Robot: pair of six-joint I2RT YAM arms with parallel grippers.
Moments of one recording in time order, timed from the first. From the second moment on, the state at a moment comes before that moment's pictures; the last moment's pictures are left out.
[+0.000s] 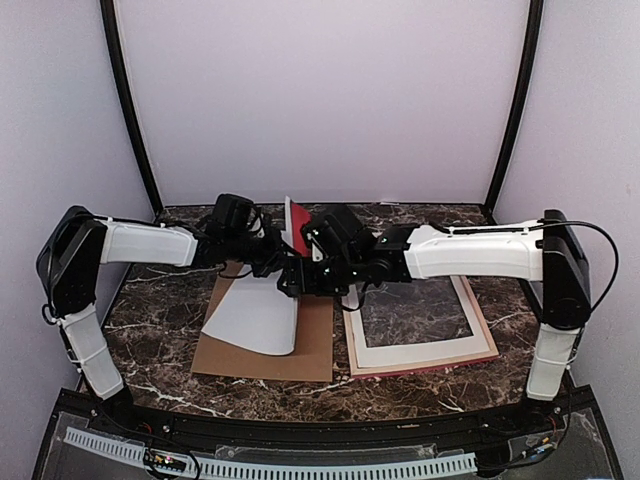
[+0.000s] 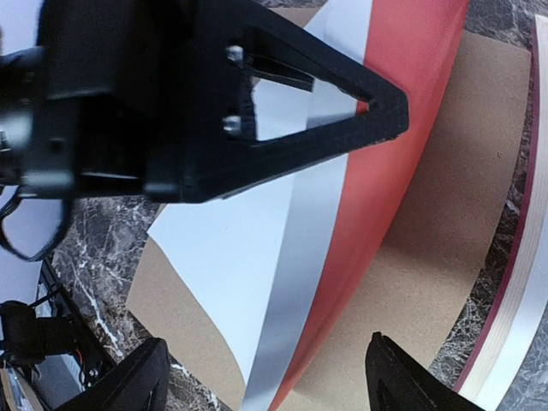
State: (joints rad) left arm -0.57 1.80 1.13 0.06 0.45 -1.01; right arm 1.05 1.88 1.47 -0.35 0.00 0.71
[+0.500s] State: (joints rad) left arm -0.60 1.84 1.13 0.14 0.44 -1.09; right arm 1.07 2.08 1.68 -0.58 0.17 0.68
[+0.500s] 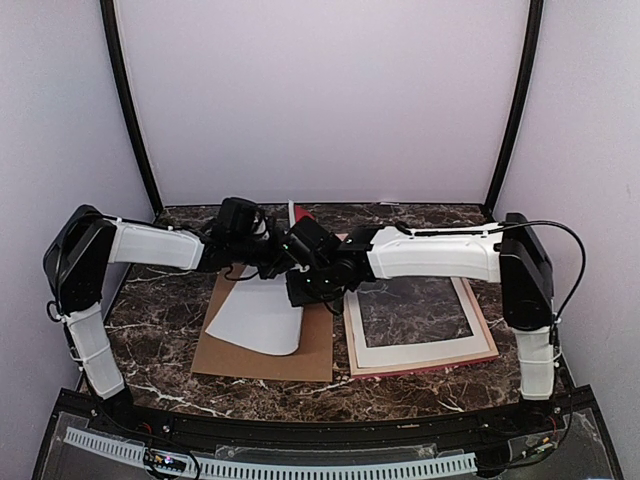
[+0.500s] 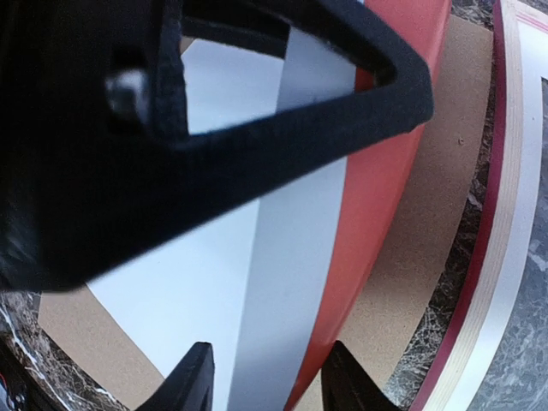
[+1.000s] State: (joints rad) left arm -0.61 1.87 1.13 0.15 0.43 -1.08; right arm 1.08 2.13 1.75 -0.71 0.24 0.64
